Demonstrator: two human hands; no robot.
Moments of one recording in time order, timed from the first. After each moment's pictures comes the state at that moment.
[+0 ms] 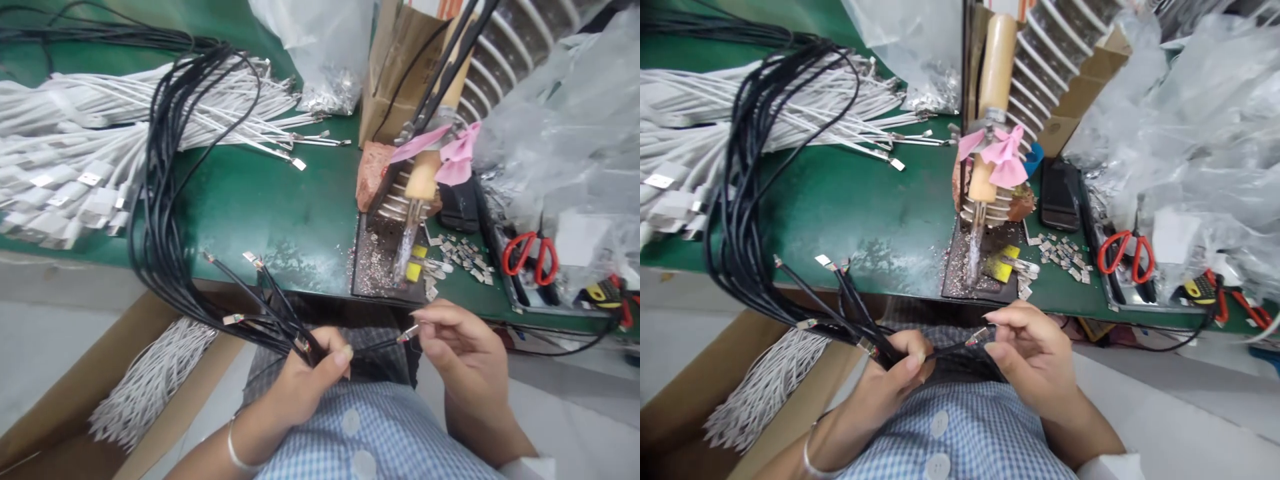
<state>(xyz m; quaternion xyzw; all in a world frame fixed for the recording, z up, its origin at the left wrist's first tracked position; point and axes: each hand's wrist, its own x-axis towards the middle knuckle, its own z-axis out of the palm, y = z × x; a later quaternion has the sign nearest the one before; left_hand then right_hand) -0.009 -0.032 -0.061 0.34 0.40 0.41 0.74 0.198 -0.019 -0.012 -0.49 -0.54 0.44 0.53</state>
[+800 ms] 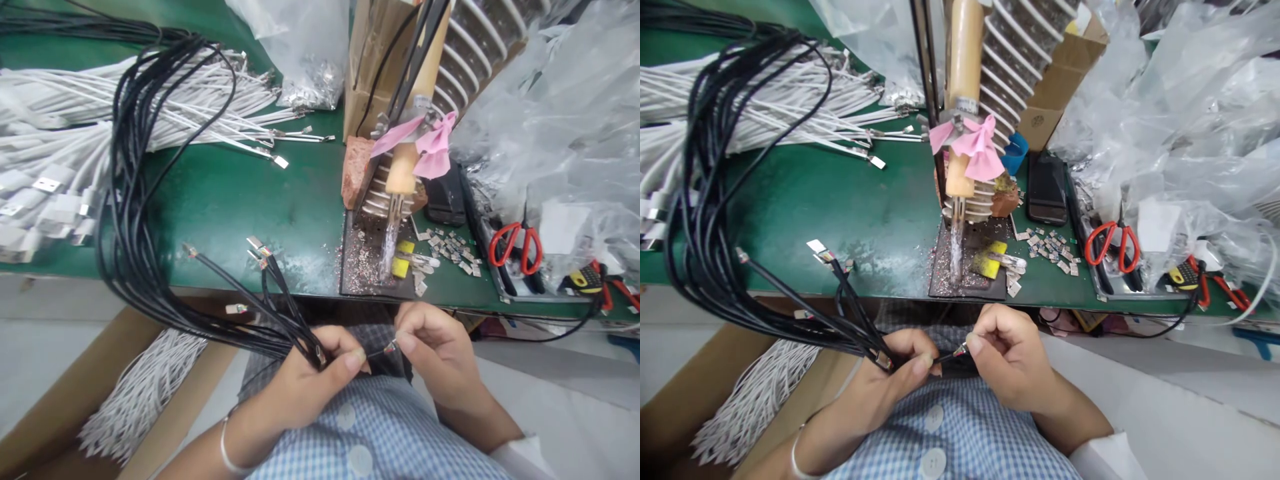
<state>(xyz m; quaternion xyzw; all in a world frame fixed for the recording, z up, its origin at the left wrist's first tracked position) -0.003 -0.011 -0.033 0.46 0.38 0.36 0.72 0.195 -0.013 -0.019 -0.46 -0.58 0.49 0.46</state>
